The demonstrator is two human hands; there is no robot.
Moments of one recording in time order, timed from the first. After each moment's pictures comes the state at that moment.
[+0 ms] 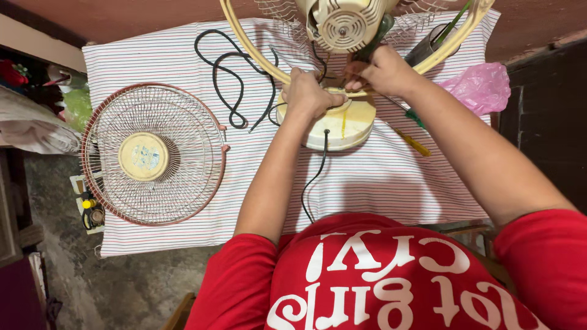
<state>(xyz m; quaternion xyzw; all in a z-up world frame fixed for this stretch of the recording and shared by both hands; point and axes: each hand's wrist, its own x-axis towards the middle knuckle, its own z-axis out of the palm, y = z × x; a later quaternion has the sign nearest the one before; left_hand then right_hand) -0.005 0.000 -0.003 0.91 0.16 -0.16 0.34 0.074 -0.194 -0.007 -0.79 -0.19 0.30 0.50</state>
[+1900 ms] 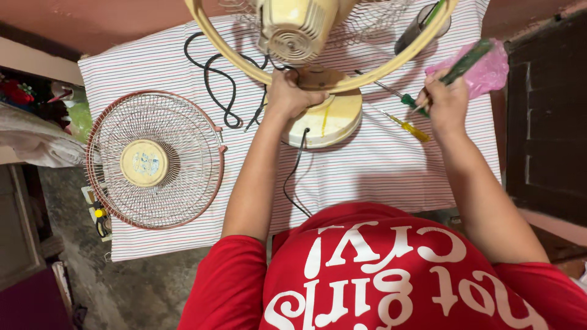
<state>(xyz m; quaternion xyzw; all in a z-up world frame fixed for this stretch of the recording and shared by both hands) -0.019 0.023 -0.028 0.84 0.18 -0.09 0.50 -0.025 -0.335 -0.066 -0.69 0.04 0.01 0.72</state>
